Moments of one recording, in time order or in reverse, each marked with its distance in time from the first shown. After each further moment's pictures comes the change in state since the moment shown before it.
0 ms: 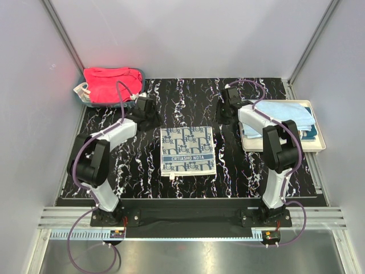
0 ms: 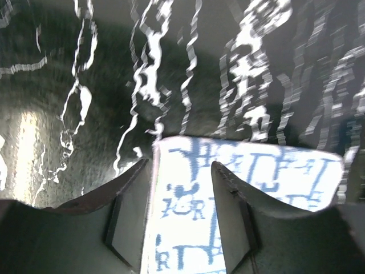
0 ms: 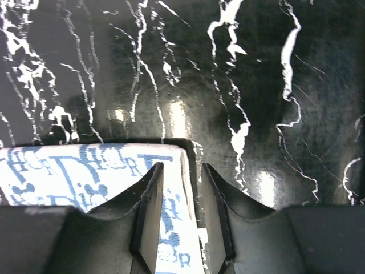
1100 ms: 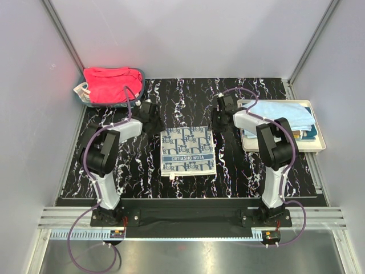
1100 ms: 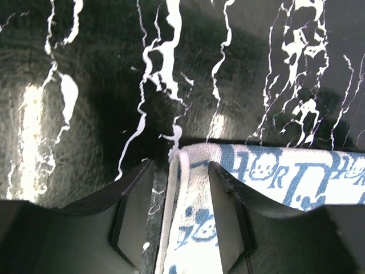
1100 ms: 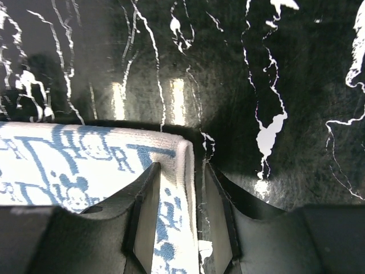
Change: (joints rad) left arm 0.006 0.164 -0.004 0.051 0.047 0.000; right arm 0.030 0.052 -0.082 0.092 -0.075 -0.035
